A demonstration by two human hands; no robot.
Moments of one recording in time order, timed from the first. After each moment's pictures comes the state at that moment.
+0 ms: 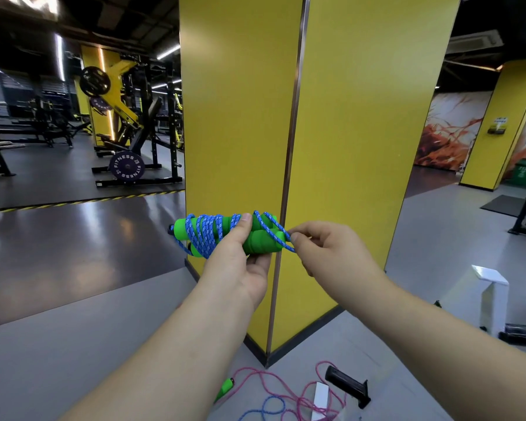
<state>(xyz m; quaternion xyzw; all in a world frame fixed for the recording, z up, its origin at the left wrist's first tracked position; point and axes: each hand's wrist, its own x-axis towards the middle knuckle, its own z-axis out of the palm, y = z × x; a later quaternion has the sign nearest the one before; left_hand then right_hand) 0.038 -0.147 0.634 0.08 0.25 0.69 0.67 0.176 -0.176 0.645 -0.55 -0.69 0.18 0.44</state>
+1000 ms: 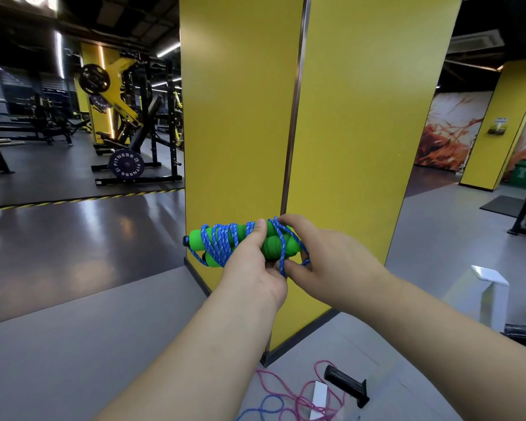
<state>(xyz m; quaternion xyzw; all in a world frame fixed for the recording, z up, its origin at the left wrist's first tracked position) 0.065 -0.158 0.640 0.05 0.27 0.65 0.71 0.185 -0.170 0.644 -0.52 -0.82 -0.09 0.24</state>
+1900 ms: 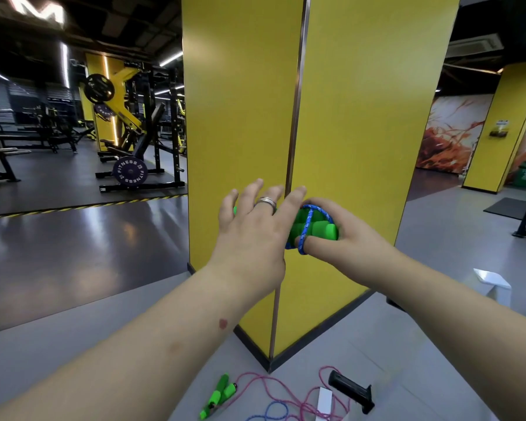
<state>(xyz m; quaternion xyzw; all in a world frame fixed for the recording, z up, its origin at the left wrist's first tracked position) 0.028 -0.157 0.653 0.77 0.50 0.32 -0.22 0.202 -0.171 0.674 -0.50 -0.73 0.22 0.40</state>
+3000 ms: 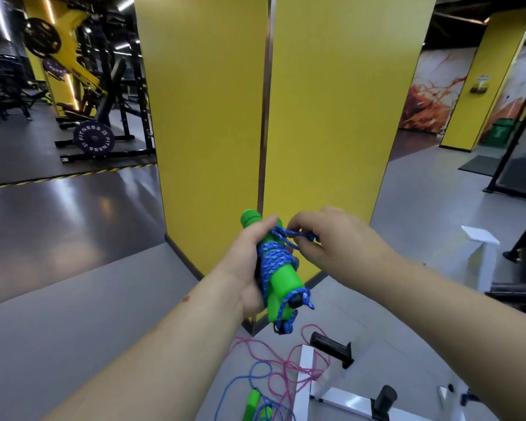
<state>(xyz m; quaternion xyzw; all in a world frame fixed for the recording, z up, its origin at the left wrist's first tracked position) 0.085 -0.104 0.571 0.29 0.34 0.41 0.80 0.243 -0.127 0.607 -0.53 -0.81 -0.06 0.25</state>
